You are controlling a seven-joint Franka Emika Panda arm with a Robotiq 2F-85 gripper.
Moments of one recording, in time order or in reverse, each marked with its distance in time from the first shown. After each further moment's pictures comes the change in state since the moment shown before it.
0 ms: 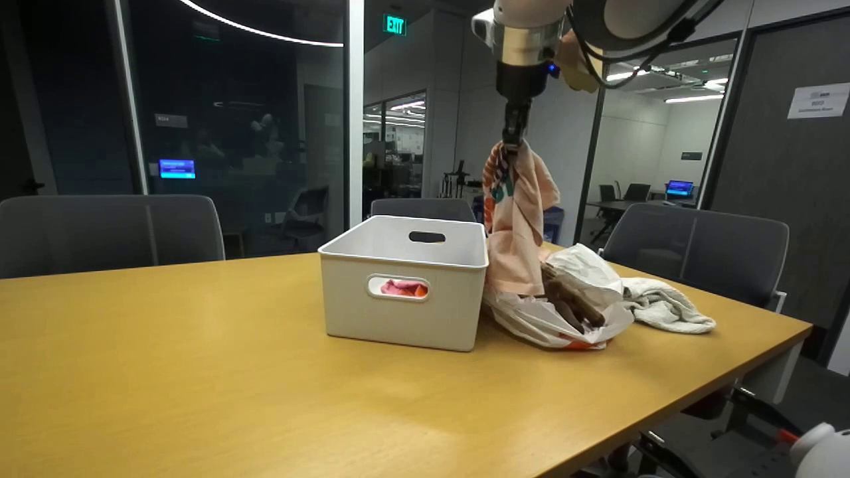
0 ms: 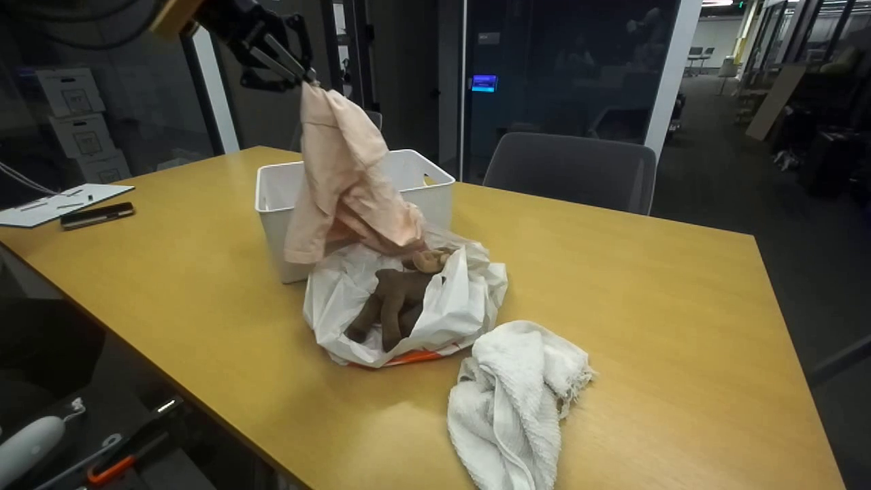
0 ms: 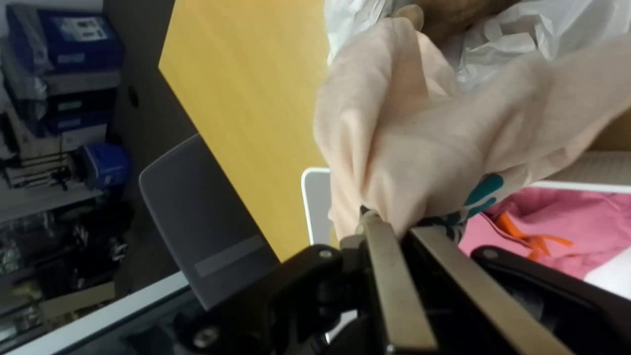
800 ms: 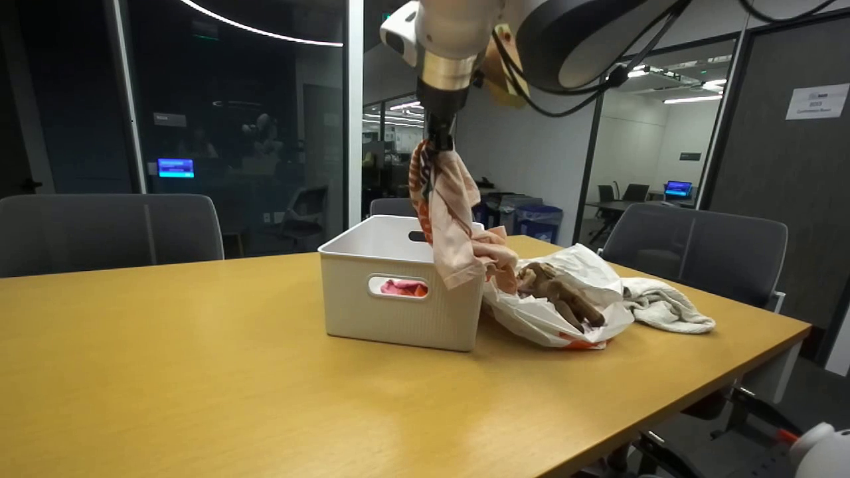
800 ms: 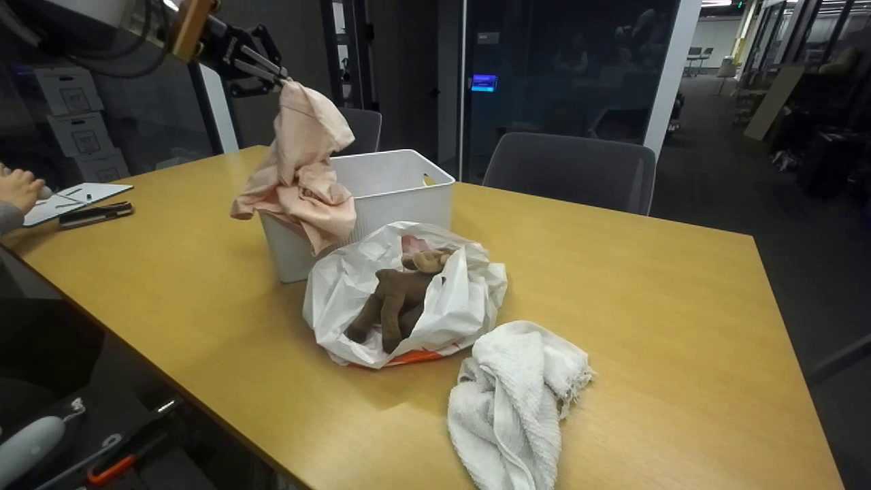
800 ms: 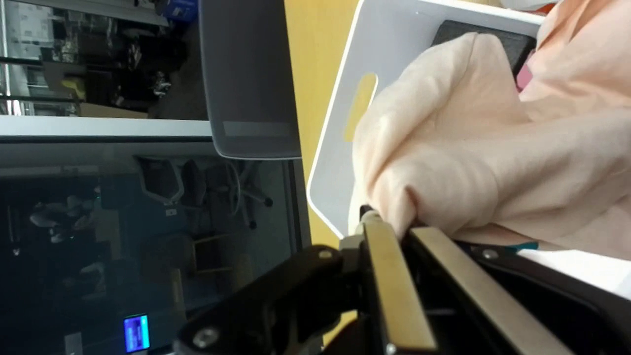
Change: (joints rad) arm 0.071 0.247 0.096 0.159 -0.419 0.059 0.010
